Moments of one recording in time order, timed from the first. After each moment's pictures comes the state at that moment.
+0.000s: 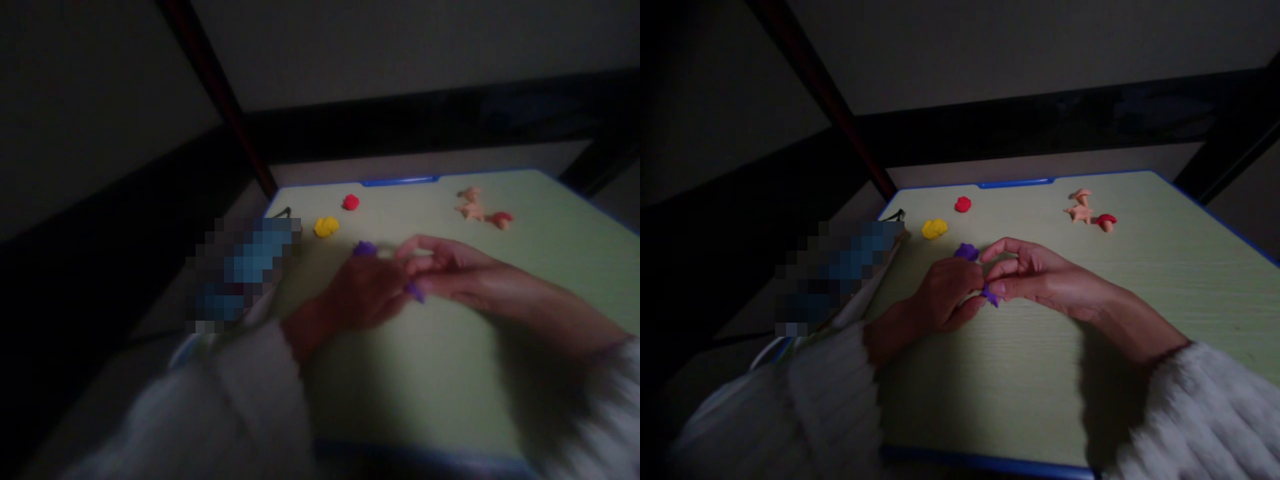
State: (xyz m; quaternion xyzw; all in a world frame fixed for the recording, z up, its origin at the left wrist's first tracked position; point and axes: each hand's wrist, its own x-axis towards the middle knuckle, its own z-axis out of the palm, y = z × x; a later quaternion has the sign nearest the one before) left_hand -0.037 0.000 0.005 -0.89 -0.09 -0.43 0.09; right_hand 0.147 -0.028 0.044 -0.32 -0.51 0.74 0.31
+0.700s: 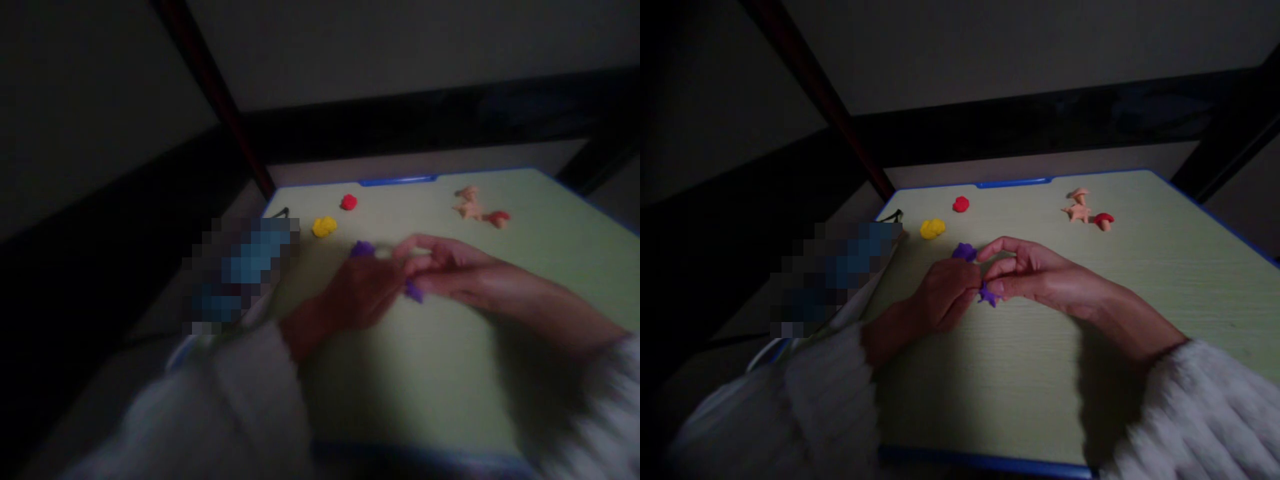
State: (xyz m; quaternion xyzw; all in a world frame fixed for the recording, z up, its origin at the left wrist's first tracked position) left_hand -0.035 0.002 0.003 -0.89 -0.07 -0.45 0.07; right_hand 0.149 -0.027 0.042 -0.29 -0.51 0.75 0.31
